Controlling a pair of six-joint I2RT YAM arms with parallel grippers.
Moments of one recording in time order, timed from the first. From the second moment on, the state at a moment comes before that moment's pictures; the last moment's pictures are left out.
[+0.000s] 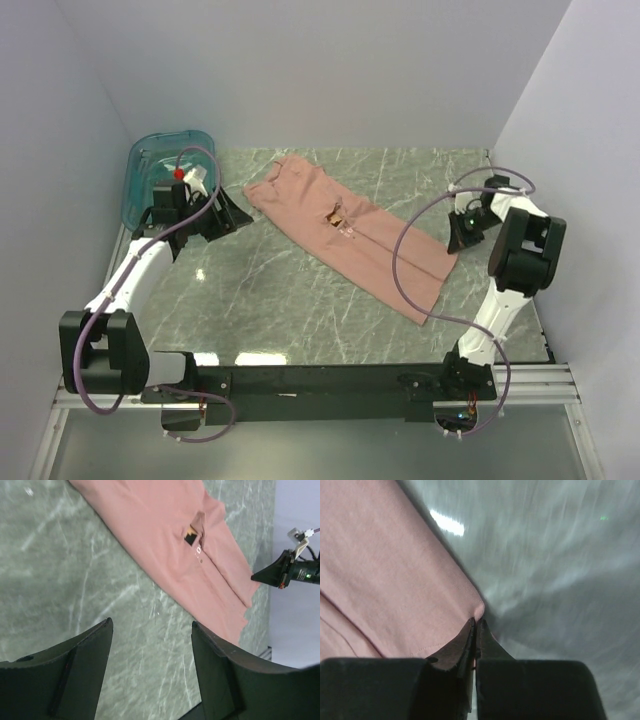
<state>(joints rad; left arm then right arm) -0.03 1.31 0.95 -0.27 0.51 -0.55 -0.29 2.05 1.46 -0.86 -0.41 -0.59</state>
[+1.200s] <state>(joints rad) -0.28 1.33 0.77 -0.06 0.51 -0.68 -0.50 1.65 0.91 -0.83 -0.42 -0.67</state>
